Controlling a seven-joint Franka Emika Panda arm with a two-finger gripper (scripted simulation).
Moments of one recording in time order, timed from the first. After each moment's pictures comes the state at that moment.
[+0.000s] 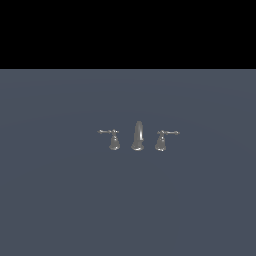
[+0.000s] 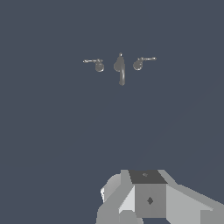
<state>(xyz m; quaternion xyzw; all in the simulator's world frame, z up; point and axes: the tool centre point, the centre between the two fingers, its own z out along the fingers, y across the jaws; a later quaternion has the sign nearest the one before) -0.242 0.006 0.462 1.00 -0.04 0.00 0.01</state>
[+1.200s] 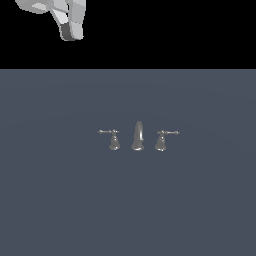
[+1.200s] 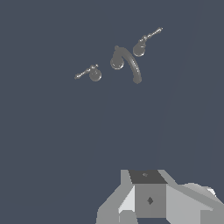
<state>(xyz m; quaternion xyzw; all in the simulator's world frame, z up) -0.174 0.081 0.341 0.96 -0.27 0.00 0.01</state>
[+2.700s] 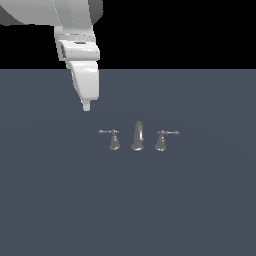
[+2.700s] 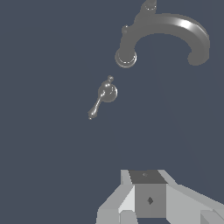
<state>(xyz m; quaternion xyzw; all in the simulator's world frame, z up) -0.049 0.119 0.193 0.84 -0.54 0.00 0.00</state>
